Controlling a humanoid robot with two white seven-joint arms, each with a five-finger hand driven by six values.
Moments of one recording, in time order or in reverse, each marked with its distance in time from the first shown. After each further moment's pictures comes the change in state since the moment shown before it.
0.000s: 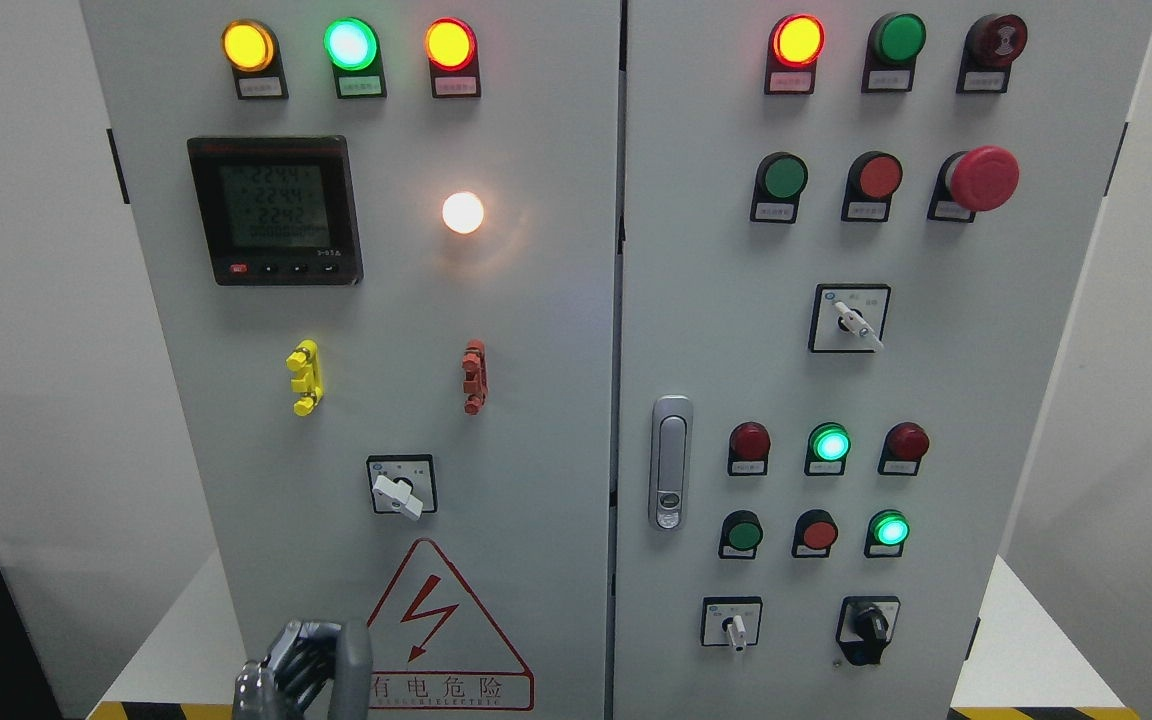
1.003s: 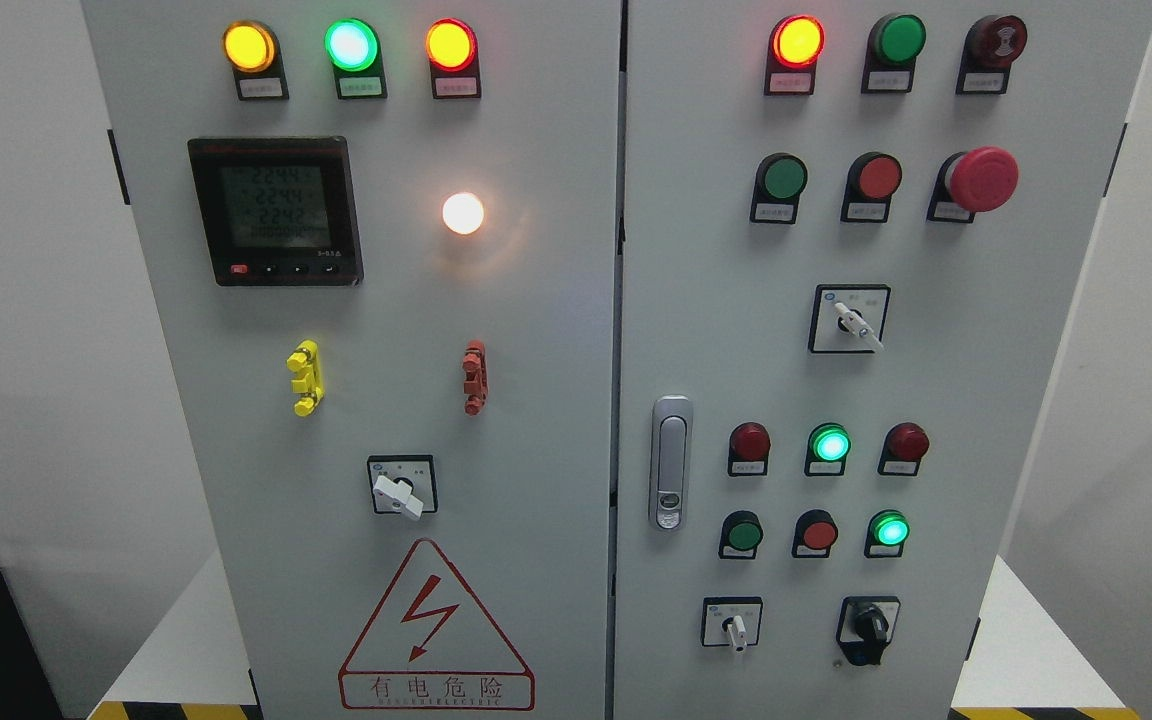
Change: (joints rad) left arm 0.117 0.083 0.104 1.132 0.074 -0.286 -0.297; right arm 0.000 0.000 0.000 0.000 0.000 0.000 -0.001
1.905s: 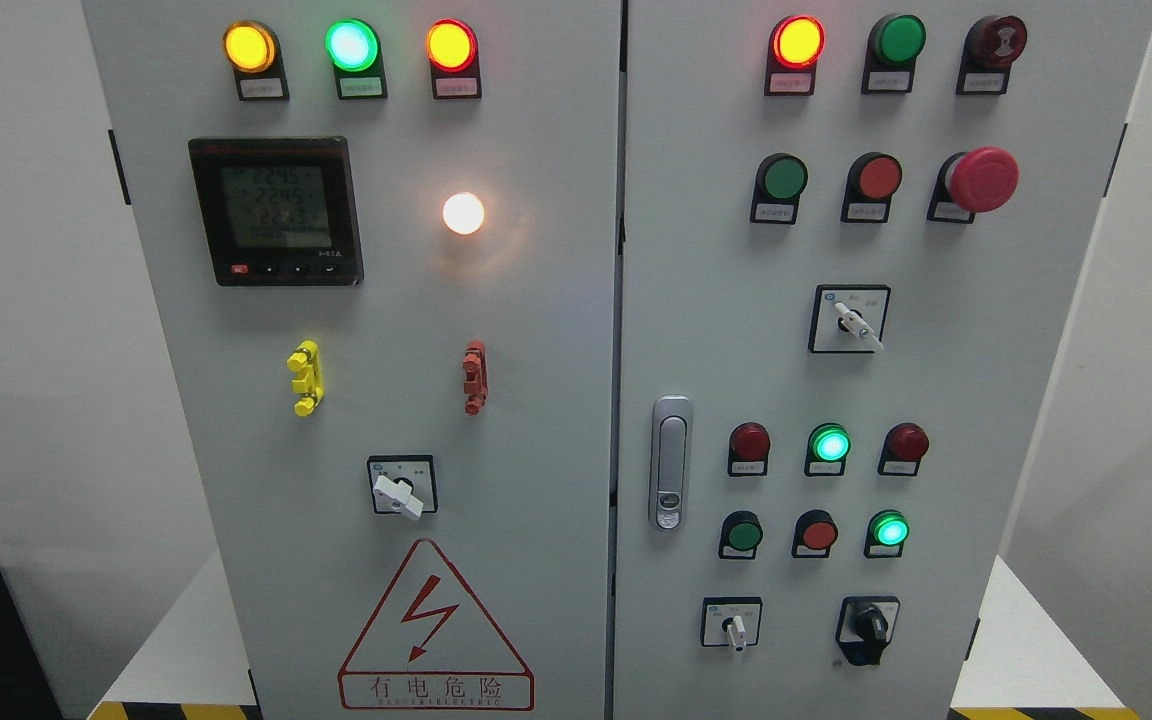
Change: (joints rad) left arm -0.220 -0.053 0.005 0.635 -0.001 0.482 -0.099; right arm 0.000 0.000 0.000 0.000 0.000 0.000 0.001
